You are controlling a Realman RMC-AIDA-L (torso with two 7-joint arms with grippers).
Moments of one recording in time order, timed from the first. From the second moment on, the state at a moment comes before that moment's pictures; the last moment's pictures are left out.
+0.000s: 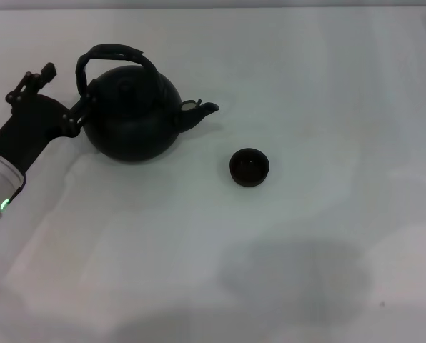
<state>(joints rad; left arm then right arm) -0.46 -2.08 0.48 -0.05 1.31 1.24 -0.28 0.74 2.02 -0.37 0.00 -0.63 -0.87 0.23</state>
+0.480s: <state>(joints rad) -0.49 -2.08 0.48 -0.06 1.30 1.23 -0.27 0.74 2.02 -0.38 0.00 -0.63 -0.87 0.24</state>
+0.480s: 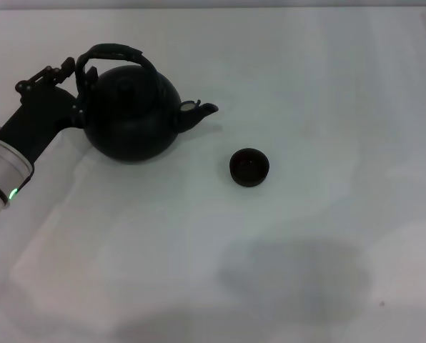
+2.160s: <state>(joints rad) -0.67 -2.09 0.49 -0.10 1.43 1.39 0.14 0.73 2.02 -0.39 0.00 -0.64 -0.85 0.24</state>
